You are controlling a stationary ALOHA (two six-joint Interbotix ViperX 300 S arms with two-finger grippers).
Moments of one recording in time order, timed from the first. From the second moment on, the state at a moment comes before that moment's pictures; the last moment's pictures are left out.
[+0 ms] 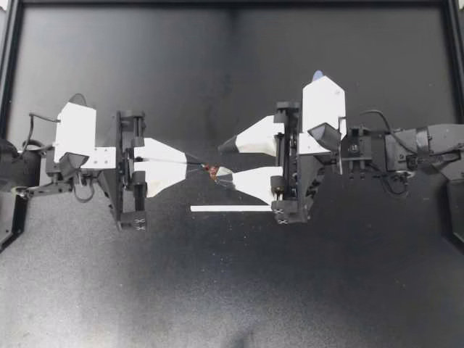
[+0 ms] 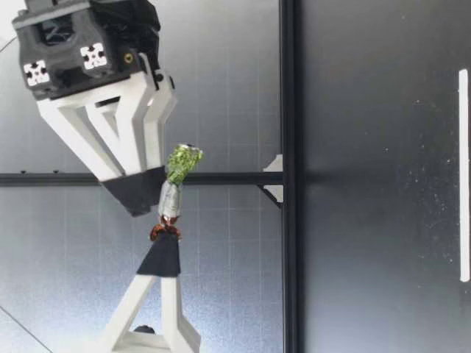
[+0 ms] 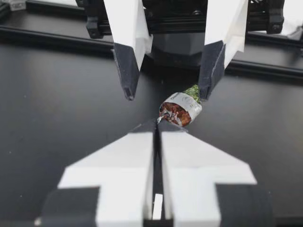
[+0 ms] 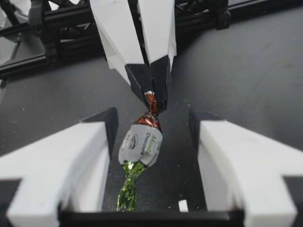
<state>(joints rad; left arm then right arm) 0.01 -0.21 1.00 -0.12 -0.68 -0.01 -0.07 -0.11 0.73 -0.02 -0.35 0.23</state>
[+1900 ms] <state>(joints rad) 0.01 -0.13 0.95 -0.10 -0.68 -0.08 -0.06 -0.11 0.73 -0.02 -0.26 0.22</state>
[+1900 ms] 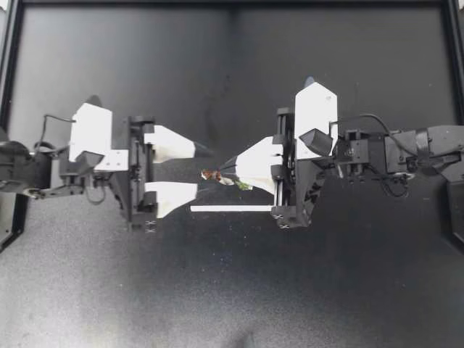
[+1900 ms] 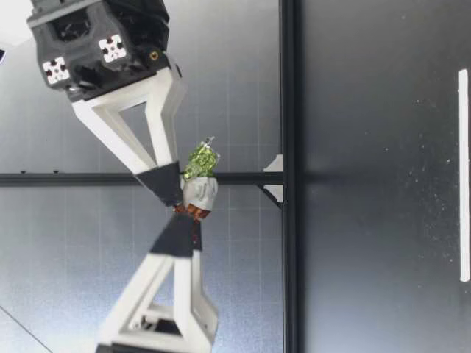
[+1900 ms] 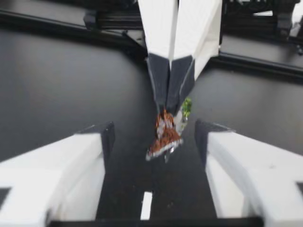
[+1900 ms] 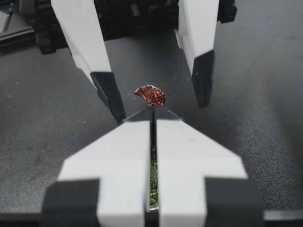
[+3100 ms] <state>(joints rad) 0.00 -0.06 0.90 -0.08 -0.68 -0.07 -0.05 -0.16 0.76 -0.02 -0.26 0.23</state>
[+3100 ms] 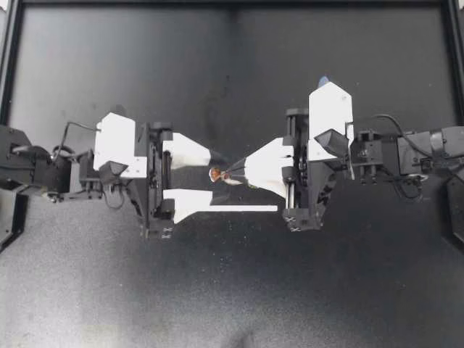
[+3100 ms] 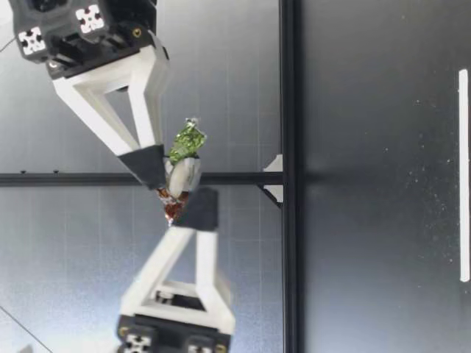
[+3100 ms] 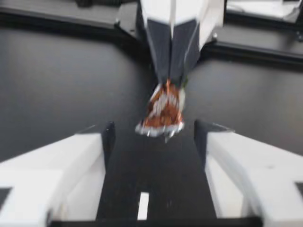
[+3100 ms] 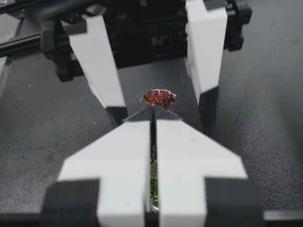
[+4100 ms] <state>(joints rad) 0.09 0.05 0.91 -0.14 -0.71 -0.08 -0.03 -0.15 0.77 -0.01 -0.27 0.25</state>
